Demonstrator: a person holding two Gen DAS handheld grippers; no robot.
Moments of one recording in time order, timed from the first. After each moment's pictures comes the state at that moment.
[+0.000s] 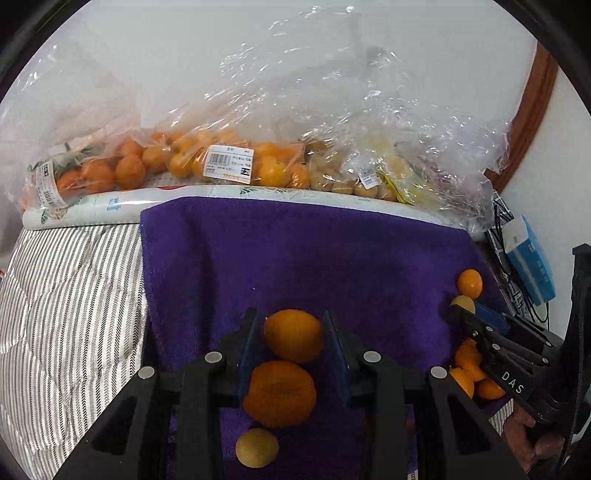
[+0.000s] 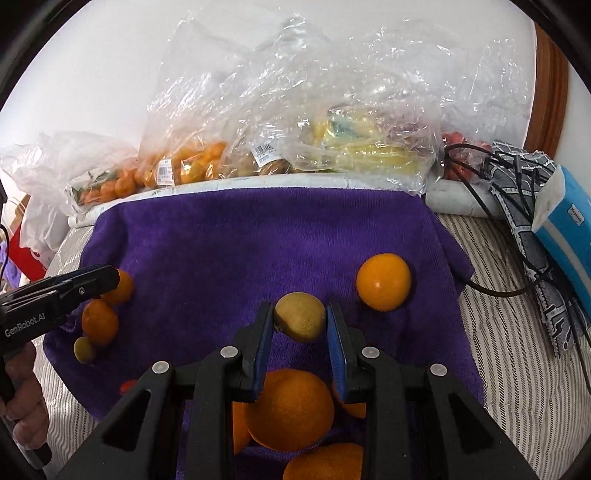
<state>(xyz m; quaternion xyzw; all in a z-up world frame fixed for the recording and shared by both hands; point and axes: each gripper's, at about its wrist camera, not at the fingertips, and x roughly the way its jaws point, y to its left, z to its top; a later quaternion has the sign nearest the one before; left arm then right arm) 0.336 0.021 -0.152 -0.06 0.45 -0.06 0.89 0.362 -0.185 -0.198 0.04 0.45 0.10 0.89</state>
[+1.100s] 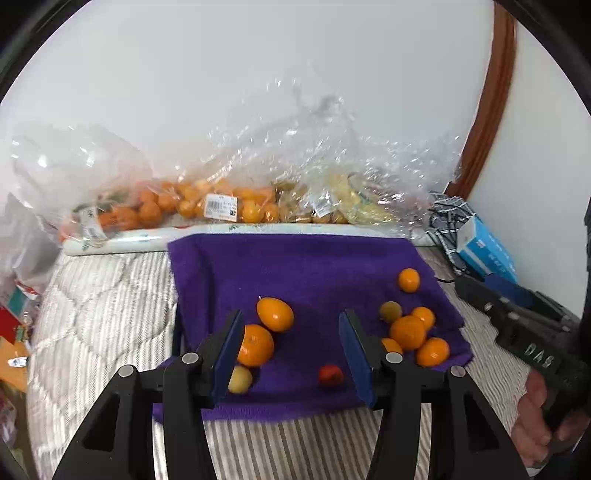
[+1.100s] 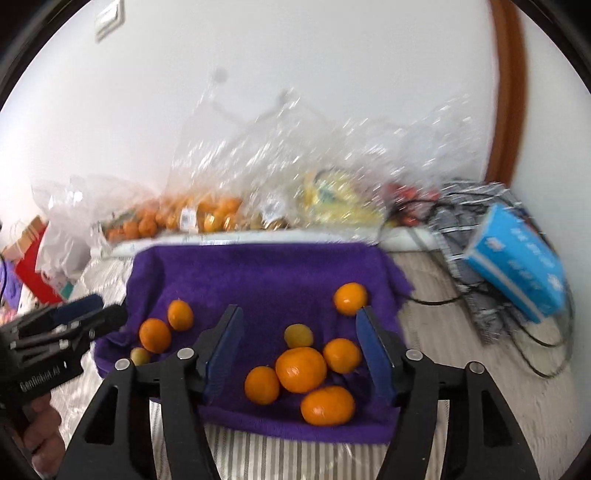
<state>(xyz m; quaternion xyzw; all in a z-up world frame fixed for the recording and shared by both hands) 0.247 0.004 -0.071 -0.03 0.39 -0.07 0.92 0.290 -0.202 -0.093 0.06 0.40 0.05 0.92</state>
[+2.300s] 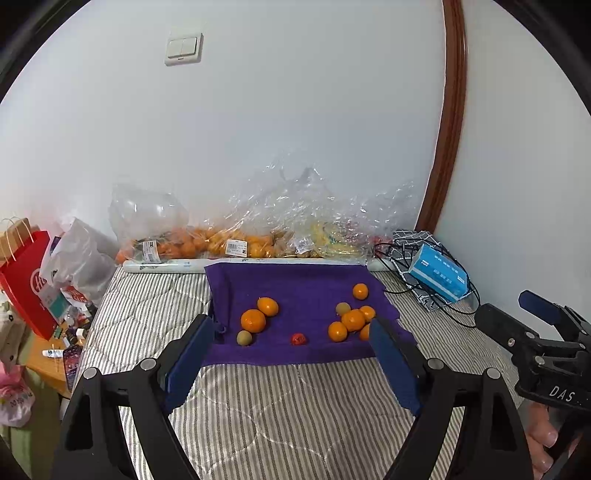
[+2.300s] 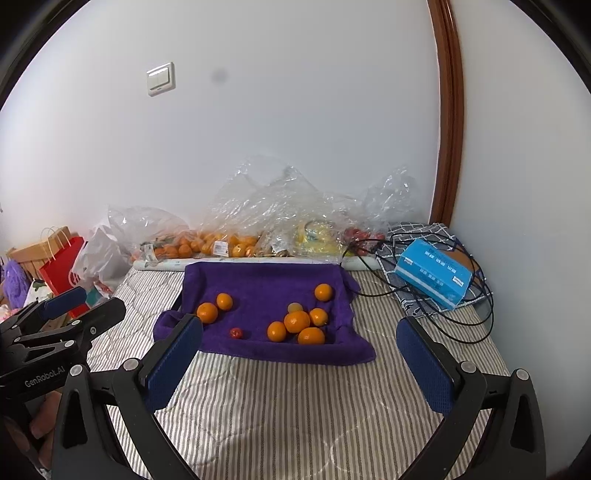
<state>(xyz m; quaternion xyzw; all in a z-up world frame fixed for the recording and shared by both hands) 0.093 -0.010 0.010 -0.02 0.30 -0.05 0.95 0.117 -0.207 0.013 0.03 0.32 0.04 0.95</state>
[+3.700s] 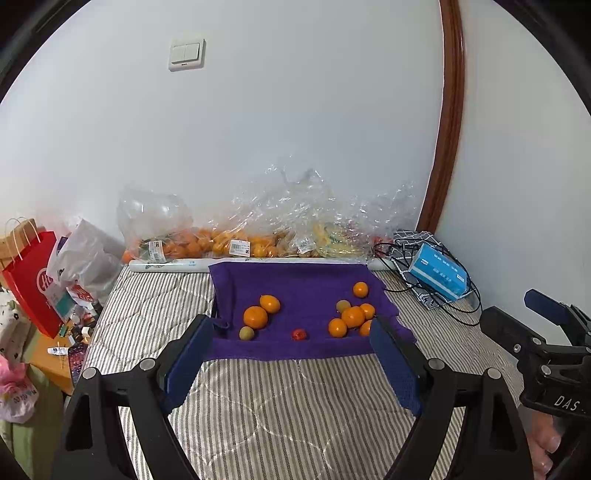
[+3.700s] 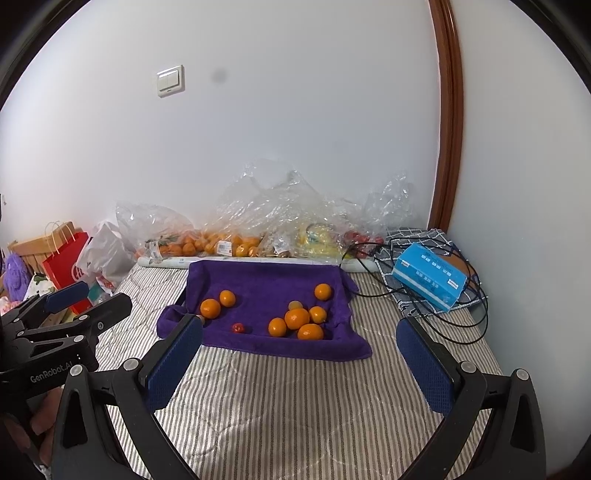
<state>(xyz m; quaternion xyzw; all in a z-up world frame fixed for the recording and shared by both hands) 0.082 -0.010 0.015 -0.02 0.29 -0.04 0.96 0.098 -0.207 0.021 0.02 0.31 0.05 0.95</state>
